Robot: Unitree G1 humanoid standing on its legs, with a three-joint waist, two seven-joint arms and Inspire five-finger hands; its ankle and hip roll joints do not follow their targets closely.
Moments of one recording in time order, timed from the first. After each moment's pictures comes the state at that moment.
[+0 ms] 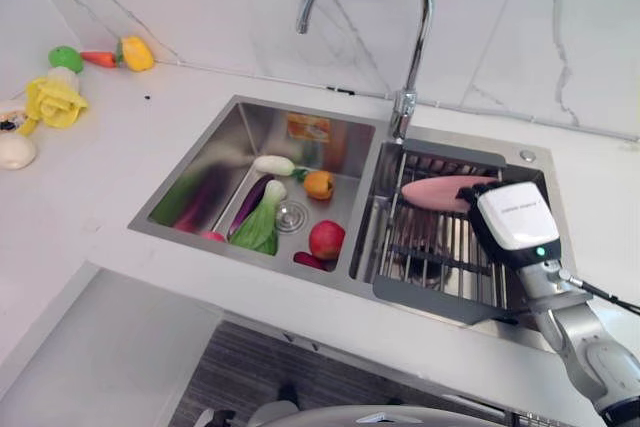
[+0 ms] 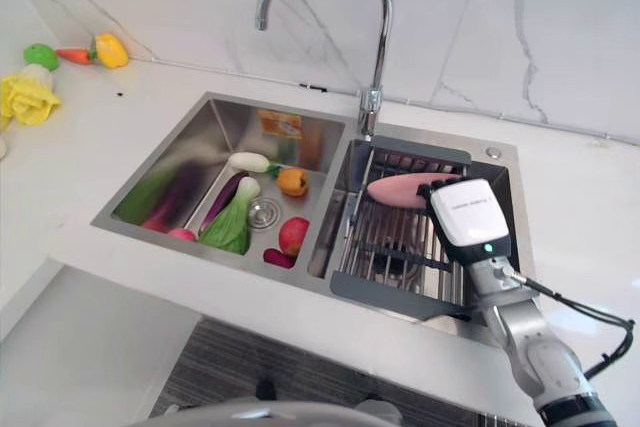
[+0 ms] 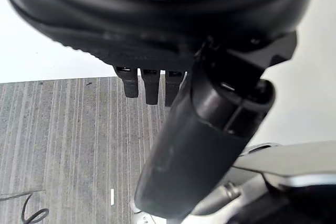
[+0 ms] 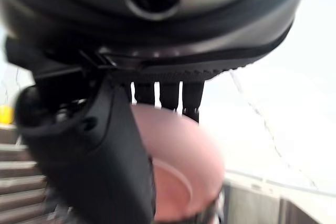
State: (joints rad) left arm 0.14 0.18 -0.15 1.18 0.25 0.03 0.26; right arm 0.13 -0.74 0.11 -0.01 -1.07 -0.05 -0.50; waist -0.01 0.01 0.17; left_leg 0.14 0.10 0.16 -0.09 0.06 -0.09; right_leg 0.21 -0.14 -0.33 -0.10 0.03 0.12
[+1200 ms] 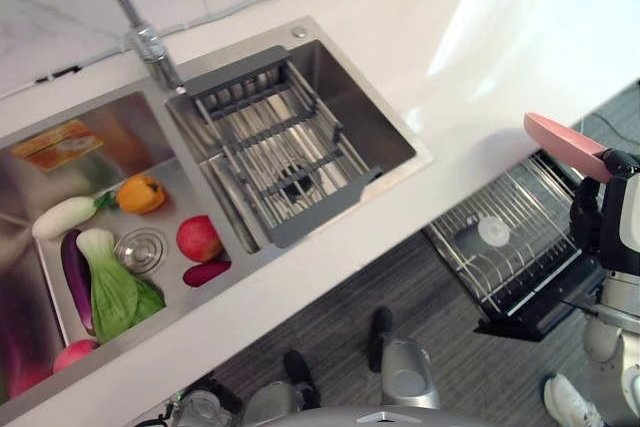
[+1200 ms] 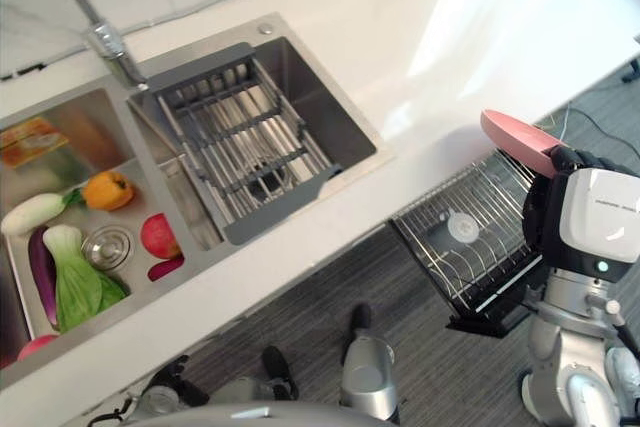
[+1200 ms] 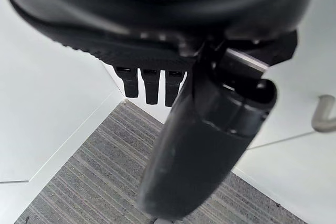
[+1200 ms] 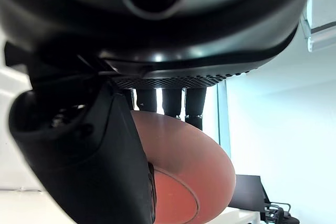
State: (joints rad) left arm 0.00 0.22 -0.09 1.22 0.23 0.01 0.32; right arm 0.33 -0.56 -0.29 -0.25 -0.93 0.06 -0.67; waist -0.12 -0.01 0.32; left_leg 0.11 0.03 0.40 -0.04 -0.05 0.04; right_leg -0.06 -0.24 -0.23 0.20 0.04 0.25
